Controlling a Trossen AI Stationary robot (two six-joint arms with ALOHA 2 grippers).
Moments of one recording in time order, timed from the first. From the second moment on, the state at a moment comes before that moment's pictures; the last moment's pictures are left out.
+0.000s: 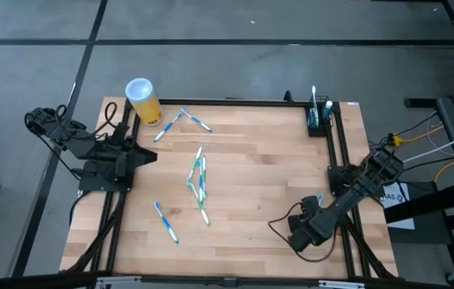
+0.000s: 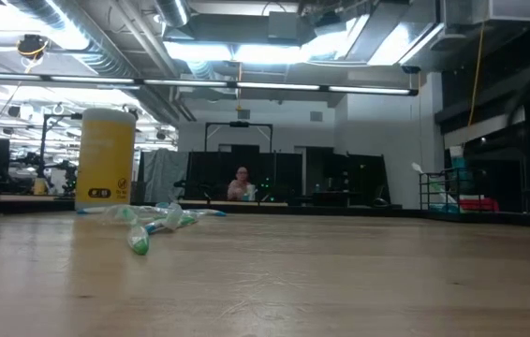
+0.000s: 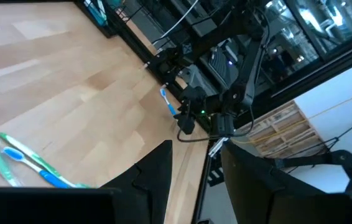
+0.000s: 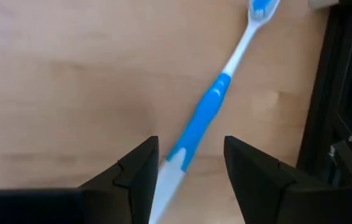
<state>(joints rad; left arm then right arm) -0.53 0.57 0.96 -0.69 -0.56 -1.04 0.82 1.78 1.00 -1.12 -0.07 2.19</state>
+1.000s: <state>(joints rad) -0.53 0.67 0.96 -0.52 -0.49 -1.06 0.84 1.79 0.95 -0.68 0.47 2.10</state>
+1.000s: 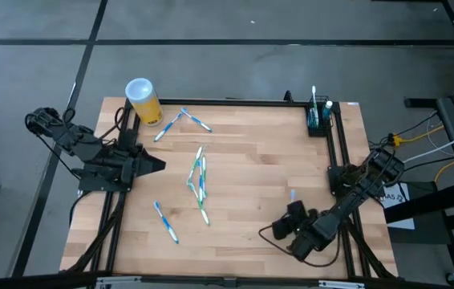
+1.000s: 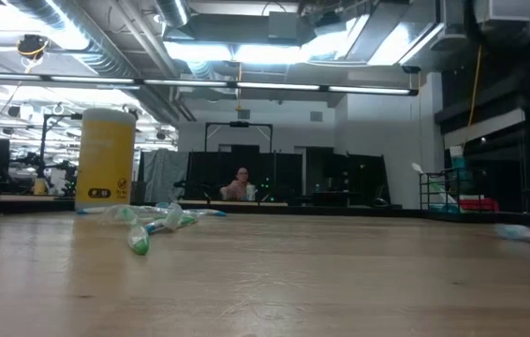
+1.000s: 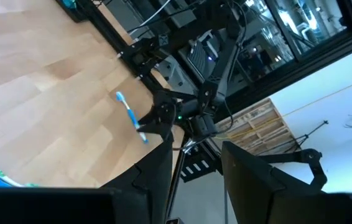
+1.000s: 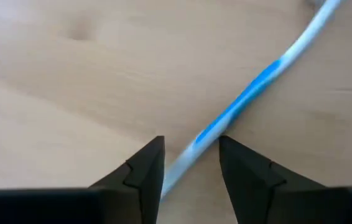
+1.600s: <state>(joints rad) -0.53 0.68 0.96 -0.49 -0.47 -1.00 0.63 1.82 0.95 -0.39 0.80 2.15</state>
